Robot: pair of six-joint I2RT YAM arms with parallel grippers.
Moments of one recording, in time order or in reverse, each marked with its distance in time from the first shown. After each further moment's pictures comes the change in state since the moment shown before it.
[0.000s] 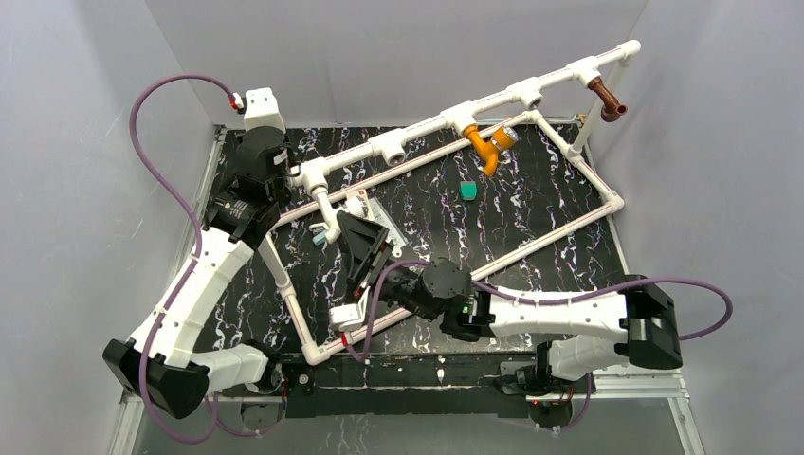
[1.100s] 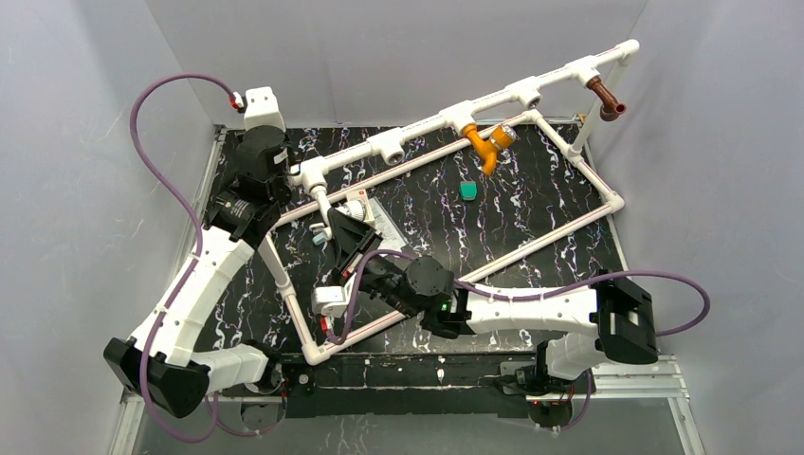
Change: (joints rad) left arm 0.000 0.002 0.000 0.010 -0.004 0.006; right arm -0.021 0.130 0.074 0.111 0.064 0.141
